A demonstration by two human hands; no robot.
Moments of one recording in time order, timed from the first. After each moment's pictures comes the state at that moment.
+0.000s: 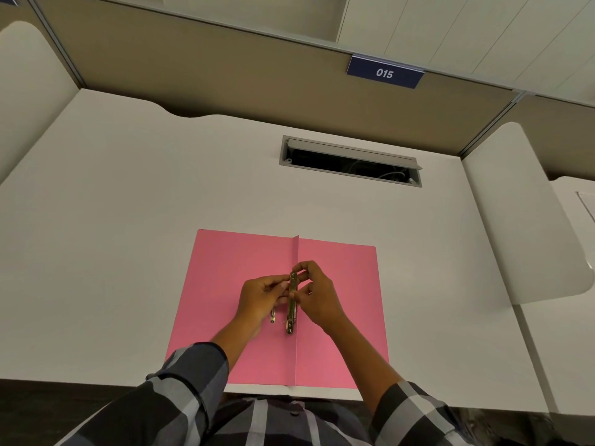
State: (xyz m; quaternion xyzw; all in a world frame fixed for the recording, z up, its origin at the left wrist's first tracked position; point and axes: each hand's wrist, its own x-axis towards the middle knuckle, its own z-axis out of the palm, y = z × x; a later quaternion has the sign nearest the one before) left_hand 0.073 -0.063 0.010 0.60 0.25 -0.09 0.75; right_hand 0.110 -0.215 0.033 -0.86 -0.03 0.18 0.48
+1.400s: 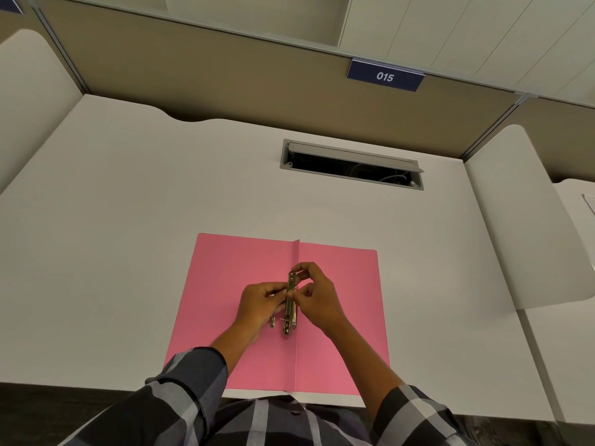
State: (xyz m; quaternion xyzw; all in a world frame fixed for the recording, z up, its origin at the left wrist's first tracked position) left_hand 0.073 -0.064 0.007 0.61 0.25 -0.10 0.74; right_hand 0.110 -0.214 0.043 -0.84 -0.05 0.16 0.51
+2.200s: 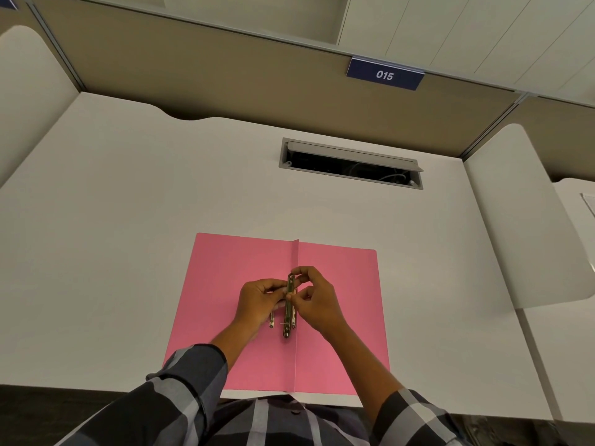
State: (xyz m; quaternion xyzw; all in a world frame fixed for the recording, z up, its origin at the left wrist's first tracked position) left_hand 0.078 -0.062 0.005 0.62 0.23 -0.08 0.75; right_hand 0.106 -0.216 0.037 -0.84 -0.06 0.15 0.52
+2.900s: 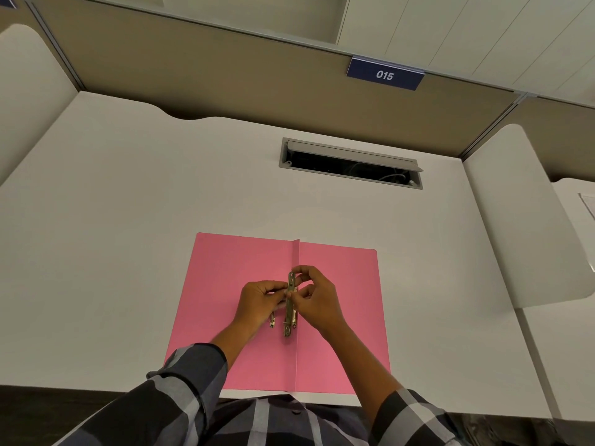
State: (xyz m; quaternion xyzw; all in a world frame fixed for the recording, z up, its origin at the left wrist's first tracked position) left_hand 0.077 -0.059 0.004 0.64 0.21 -0.09 0.74; right_hand 0.105 -0.212 0.038 -0.83 -0.03 0.14 0.54
